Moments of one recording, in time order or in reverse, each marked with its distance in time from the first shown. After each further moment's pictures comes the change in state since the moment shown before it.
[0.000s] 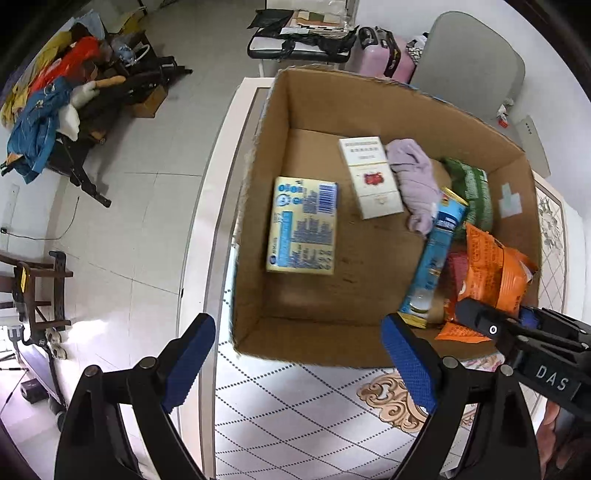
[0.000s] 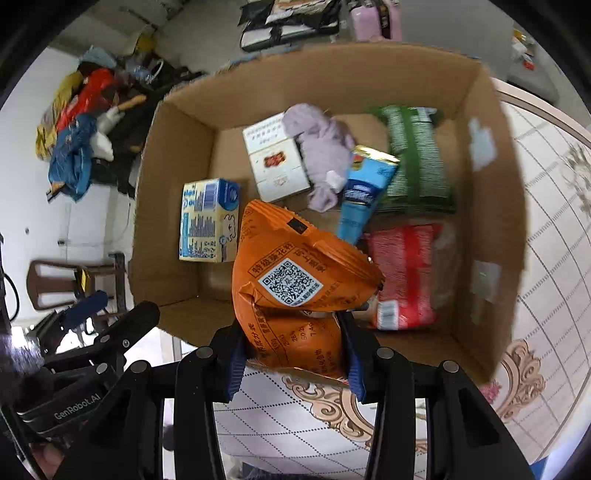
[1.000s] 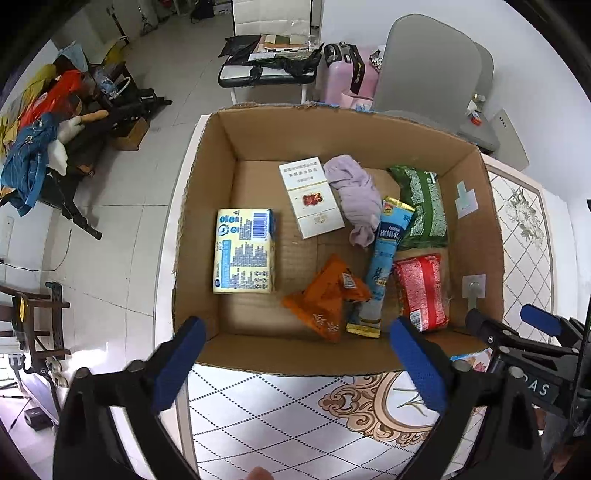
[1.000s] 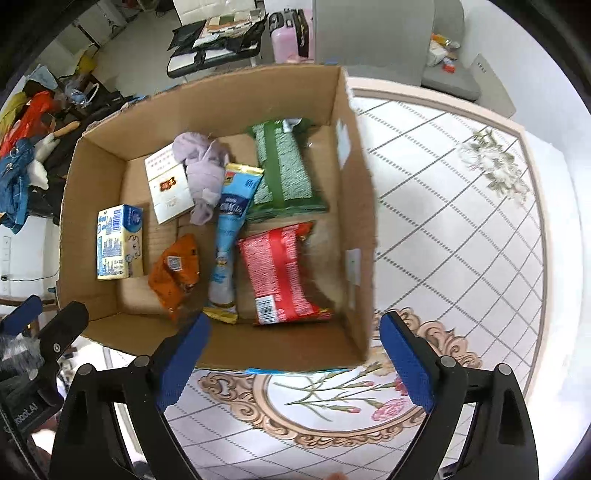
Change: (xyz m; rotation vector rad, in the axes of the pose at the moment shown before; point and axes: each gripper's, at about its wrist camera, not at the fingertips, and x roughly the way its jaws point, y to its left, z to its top) left arm -0.030 -0.063 -0.003 0.089 -0.101 -0.021; right arm -0.043 -0.072 -0.022 0.119 -0.112 -0.291
